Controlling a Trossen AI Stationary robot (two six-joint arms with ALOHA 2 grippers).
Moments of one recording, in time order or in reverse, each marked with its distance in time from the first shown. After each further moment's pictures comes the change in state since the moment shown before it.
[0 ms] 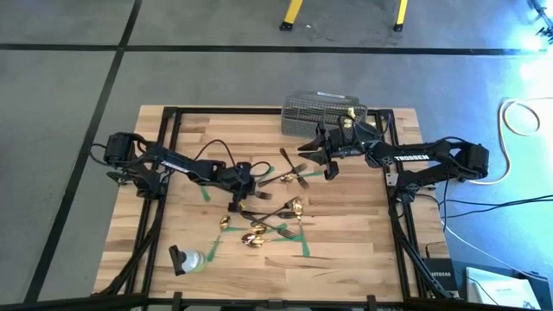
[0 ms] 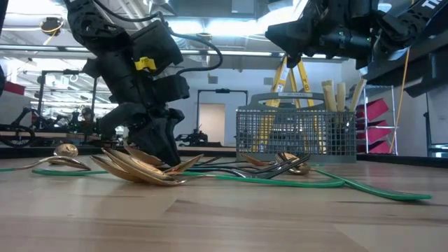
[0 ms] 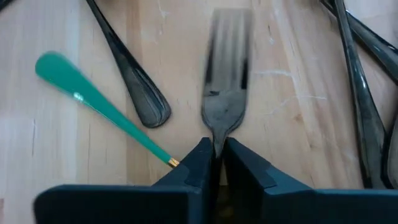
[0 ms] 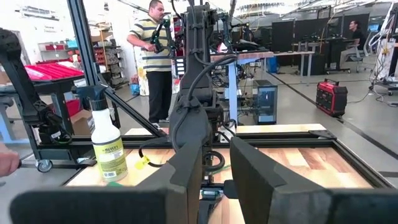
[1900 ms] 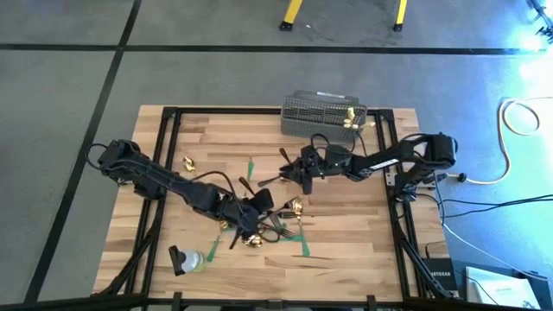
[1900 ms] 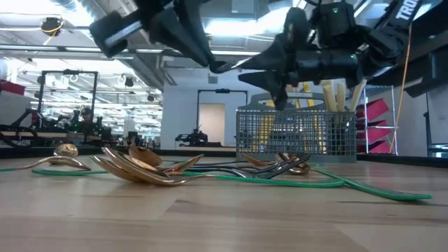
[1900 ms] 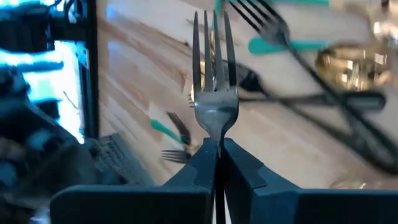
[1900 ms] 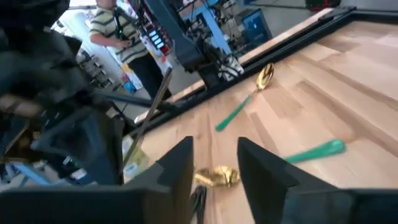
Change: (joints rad) left arm -0.408 -0.052 0.554 -0.531 -0.490 0.837; right arm 0.241 0.347 0.070 0.082 0.309 0.397
